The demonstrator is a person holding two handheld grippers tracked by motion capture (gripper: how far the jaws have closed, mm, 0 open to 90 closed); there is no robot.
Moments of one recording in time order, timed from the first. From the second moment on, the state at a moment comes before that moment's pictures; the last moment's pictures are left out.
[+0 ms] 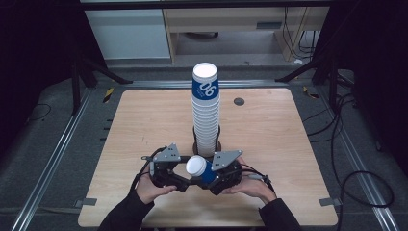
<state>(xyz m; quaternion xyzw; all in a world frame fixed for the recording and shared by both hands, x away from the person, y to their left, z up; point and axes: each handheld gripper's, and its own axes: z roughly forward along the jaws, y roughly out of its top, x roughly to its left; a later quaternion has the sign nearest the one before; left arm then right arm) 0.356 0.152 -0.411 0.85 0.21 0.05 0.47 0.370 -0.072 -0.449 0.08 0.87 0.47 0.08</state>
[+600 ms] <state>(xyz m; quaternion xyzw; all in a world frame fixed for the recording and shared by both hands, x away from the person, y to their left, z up) 0.355 0.146 -0.415 0.86 0.21 0.05 0.46 0.368 -0.063 -0.451 0.07 0.88 0.46 0.08</state>
